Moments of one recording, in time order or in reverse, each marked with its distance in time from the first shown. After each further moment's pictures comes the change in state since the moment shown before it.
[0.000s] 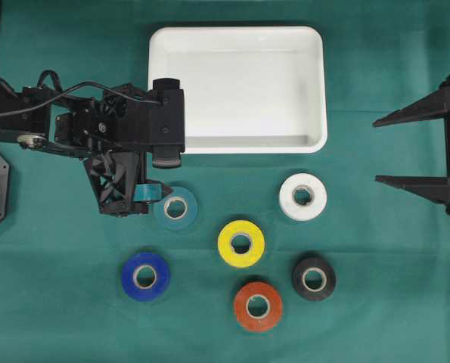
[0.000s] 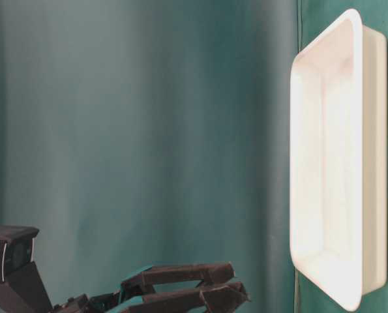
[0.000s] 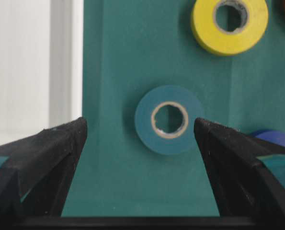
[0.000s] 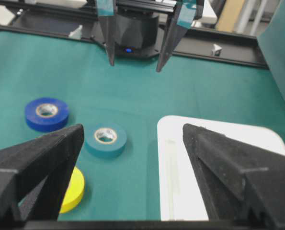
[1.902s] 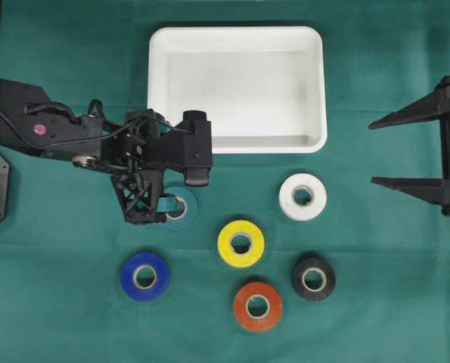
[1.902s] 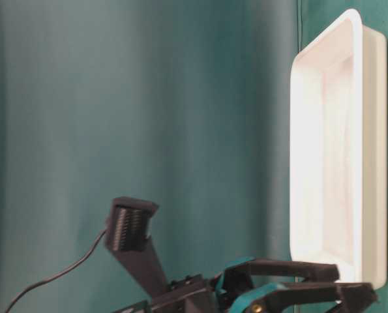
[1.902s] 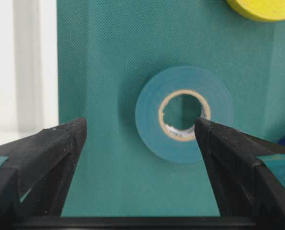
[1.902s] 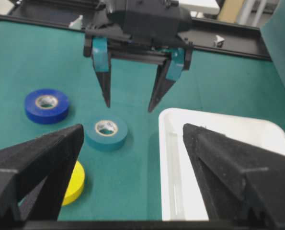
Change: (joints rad) left arm 0.005 0.201 0.072 0.000 -0.138 -0.002; right arm 0.000 0.020 0.000 -0.002 0.005 -0.002
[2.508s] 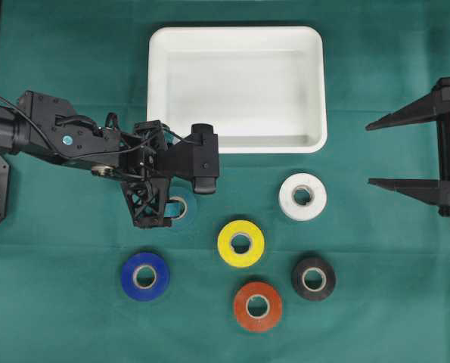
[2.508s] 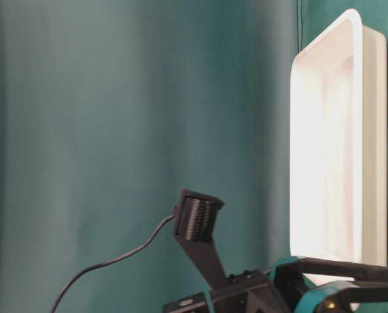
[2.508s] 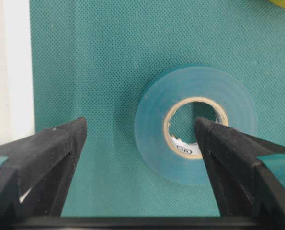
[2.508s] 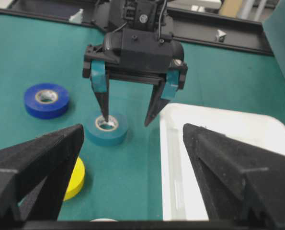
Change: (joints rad) left arm -0.002 0.110 0.026 0.002 -0.086 0.000; right arm 0.000 0.014 0.000 0.000 0.003 -0.002
